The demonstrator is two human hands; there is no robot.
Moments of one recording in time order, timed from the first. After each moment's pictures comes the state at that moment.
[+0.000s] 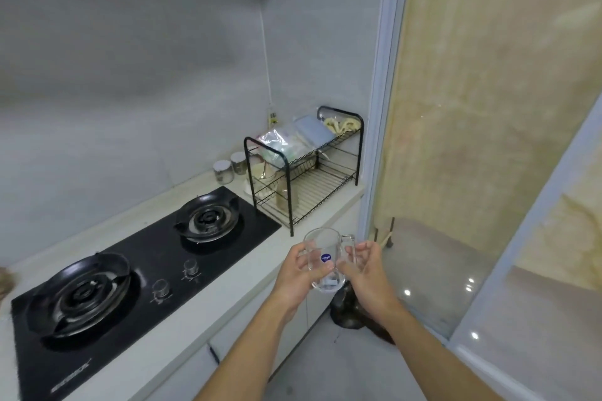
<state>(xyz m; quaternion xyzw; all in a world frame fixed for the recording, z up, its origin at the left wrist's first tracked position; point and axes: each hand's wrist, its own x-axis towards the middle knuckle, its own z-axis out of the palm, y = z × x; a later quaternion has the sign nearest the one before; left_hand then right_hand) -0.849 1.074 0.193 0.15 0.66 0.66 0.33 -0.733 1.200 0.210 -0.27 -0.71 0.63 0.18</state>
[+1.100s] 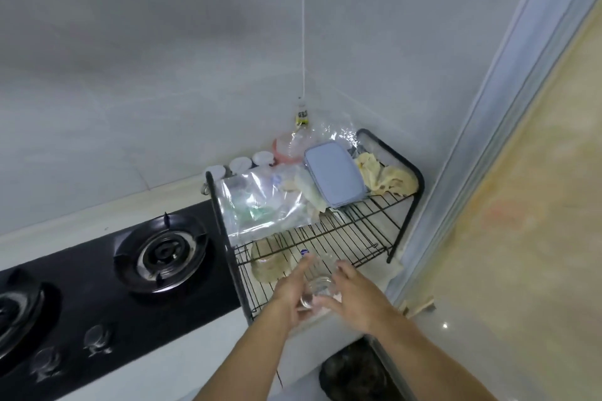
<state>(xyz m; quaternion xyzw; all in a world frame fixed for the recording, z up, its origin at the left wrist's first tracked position) -1.120 1.366 0.149 -0.24 0.62 0.67 0.34 -1.066 1.519 0.148 -0.01 -0.96 0.23 -0.14</state>
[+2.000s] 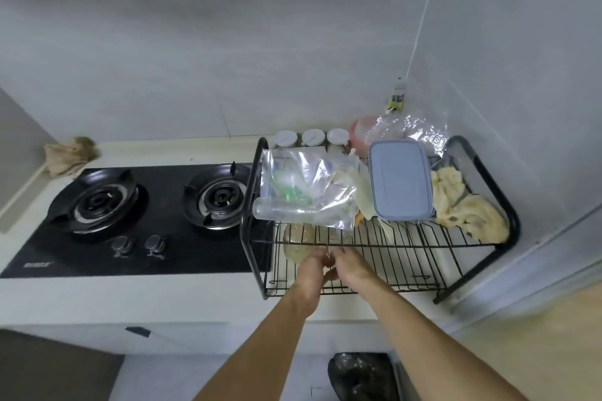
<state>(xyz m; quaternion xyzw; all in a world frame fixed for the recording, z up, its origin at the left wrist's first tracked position) -1.144 1.405 0.118 -0.28 0.57 0.75 0.15 -1.189 1.500 0.122 -0.09 -0.84 0.44 -0.30</state>
